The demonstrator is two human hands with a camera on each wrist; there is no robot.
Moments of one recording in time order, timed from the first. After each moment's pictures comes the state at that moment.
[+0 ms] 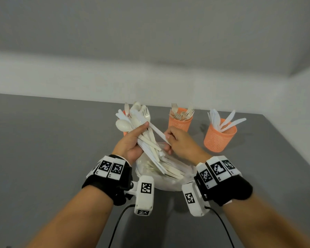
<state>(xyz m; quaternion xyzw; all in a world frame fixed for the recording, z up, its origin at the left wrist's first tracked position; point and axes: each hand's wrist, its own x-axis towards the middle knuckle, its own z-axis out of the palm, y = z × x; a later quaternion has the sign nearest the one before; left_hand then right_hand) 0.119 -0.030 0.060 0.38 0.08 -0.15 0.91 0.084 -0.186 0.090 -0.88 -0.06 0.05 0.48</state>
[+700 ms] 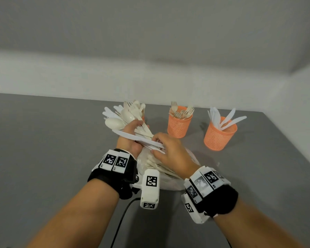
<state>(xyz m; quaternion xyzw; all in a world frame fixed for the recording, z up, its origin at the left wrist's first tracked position) 0.125 -0.031 0.061 0.31 0.11 -0.10 0.94 0.076 -0.165 0.058 -0.91 -0.20 -0.10 0.35</state>
